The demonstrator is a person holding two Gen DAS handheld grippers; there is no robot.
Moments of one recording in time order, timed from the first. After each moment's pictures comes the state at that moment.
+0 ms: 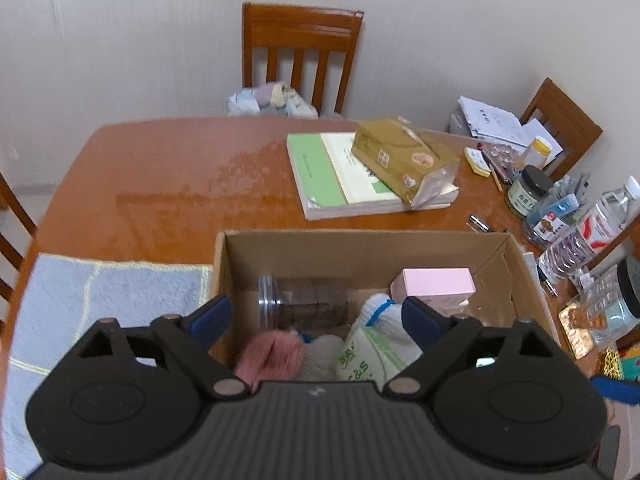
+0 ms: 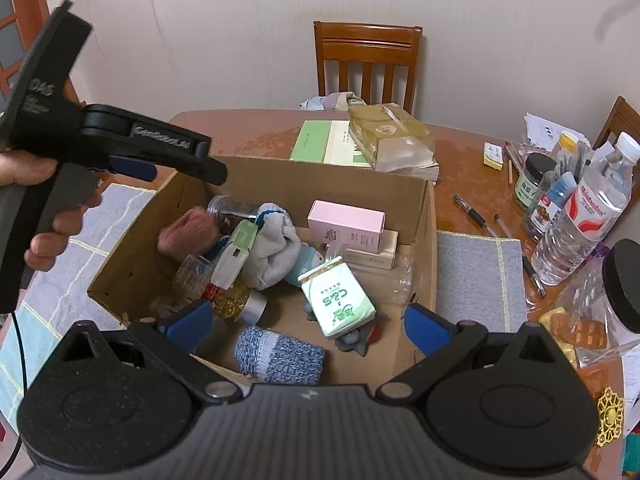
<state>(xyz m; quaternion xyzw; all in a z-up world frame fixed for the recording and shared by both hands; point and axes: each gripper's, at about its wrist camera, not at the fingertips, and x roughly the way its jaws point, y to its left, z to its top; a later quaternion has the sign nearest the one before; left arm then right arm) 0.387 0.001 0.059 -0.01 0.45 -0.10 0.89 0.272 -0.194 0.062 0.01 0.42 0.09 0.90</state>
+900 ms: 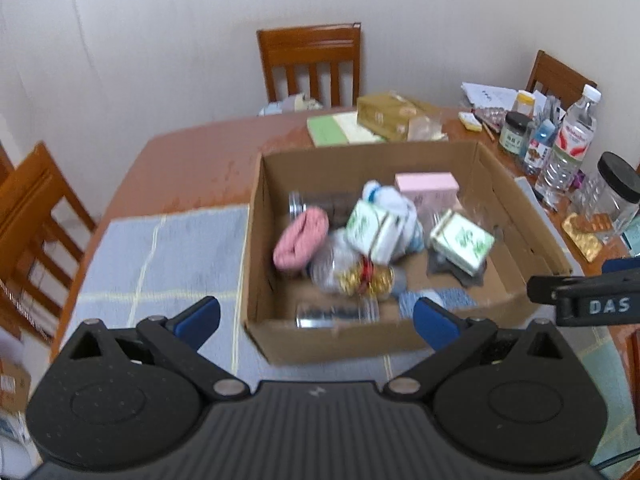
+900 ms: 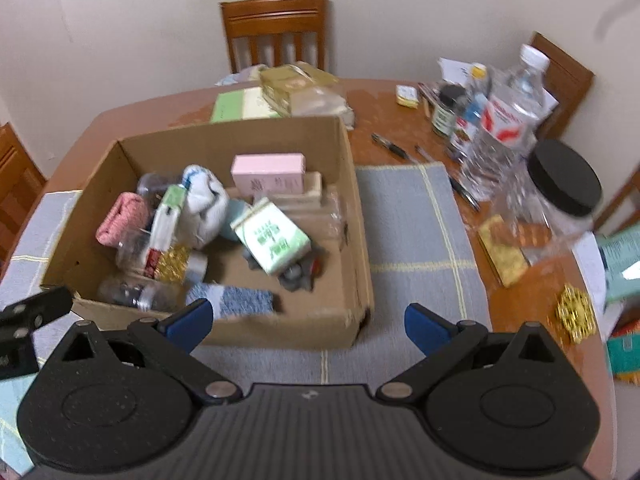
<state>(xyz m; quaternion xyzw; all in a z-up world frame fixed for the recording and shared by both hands) 0.232 -0.006 0.054 0.06 0.42 -0.06 0.91 0.229 -0.200 0.037 0.06 0.47 -0.06 0.88</state>
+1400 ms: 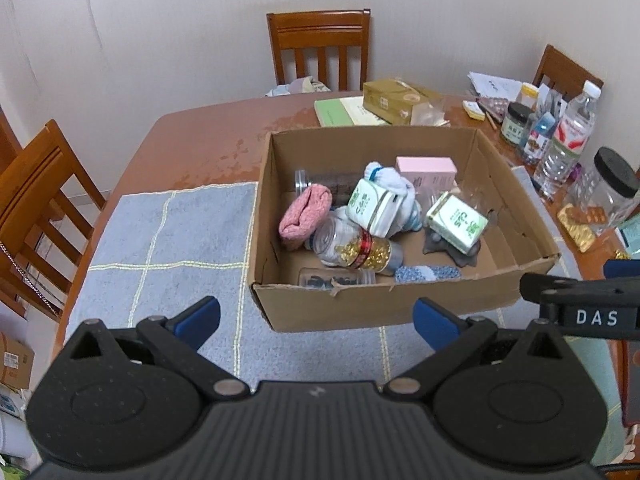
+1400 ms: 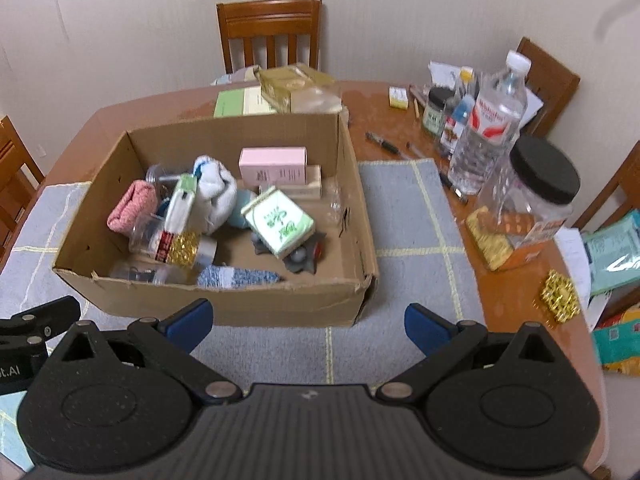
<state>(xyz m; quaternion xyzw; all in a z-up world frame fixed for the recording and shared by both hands) 0.213 -0.003 0.068 0.05 0.44 -0.05 0.90 0.210 -0.182 0.061 0.04 0.45 -0.07 0.89</state>
